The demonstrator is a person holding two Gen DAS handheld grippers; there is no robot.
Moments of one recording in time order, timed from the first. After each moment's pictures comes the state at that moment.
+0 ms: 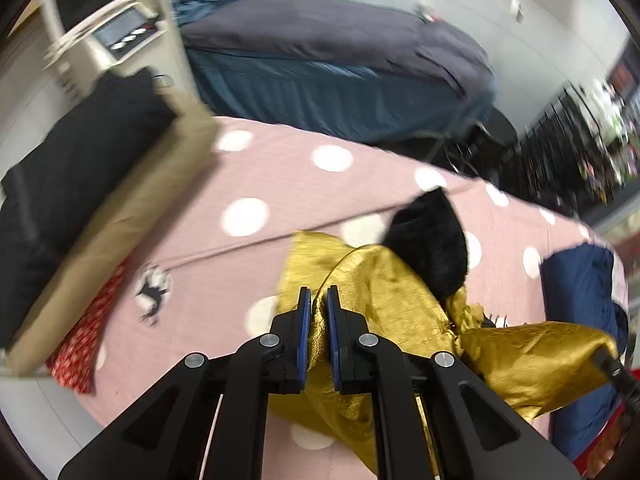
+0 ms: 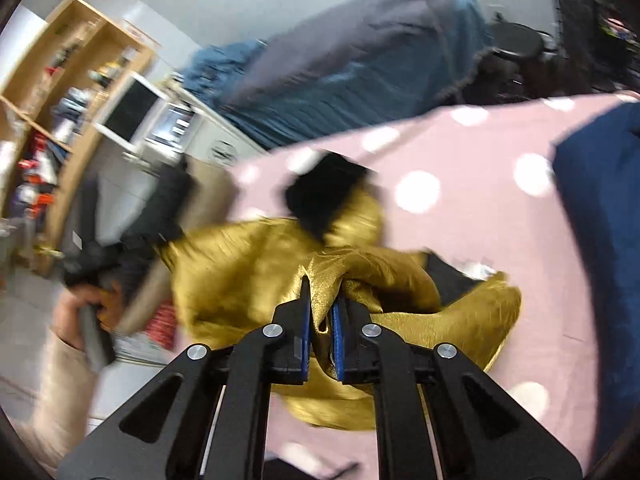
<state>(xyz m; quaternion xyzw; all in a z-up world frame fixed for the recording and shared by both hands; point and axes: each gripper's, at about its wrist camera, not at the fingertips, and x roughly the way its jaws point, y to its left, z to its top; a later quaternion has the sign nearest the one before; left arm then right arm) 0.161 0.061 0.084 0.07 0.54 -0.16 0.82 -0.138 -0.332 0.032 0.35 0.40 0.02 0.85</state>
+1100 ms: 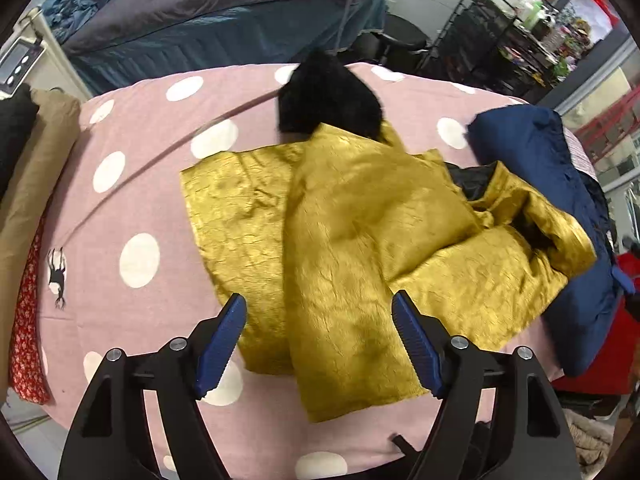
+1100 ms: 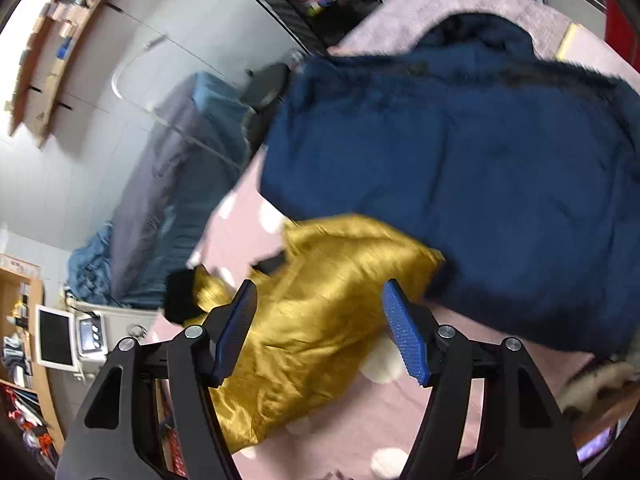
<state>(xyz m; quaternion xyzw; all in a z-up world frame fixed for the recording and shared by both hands) 0.041 -0.042 -0.008 0.16 0.59 -0.30 0.73 -0.361 -0.468 0.017 0.53 0.31 -0.34 0.71</state>
